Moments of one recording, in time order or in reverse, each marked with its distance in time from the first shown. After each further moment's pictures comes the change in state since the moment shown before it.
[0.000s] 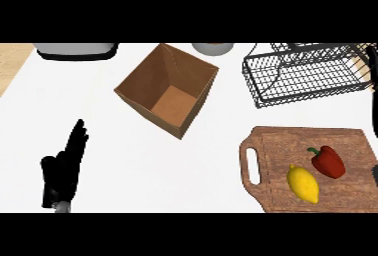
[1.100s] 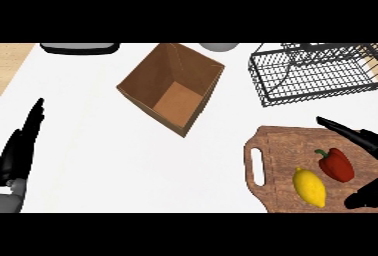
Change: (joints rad) left arm -0.128 0.215 0.107 0.137 -0.106 -0.065 0.000; right arm 0.079 -0.332 0.291 0.395 0.216 0.635 -0.606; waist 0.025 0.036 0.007
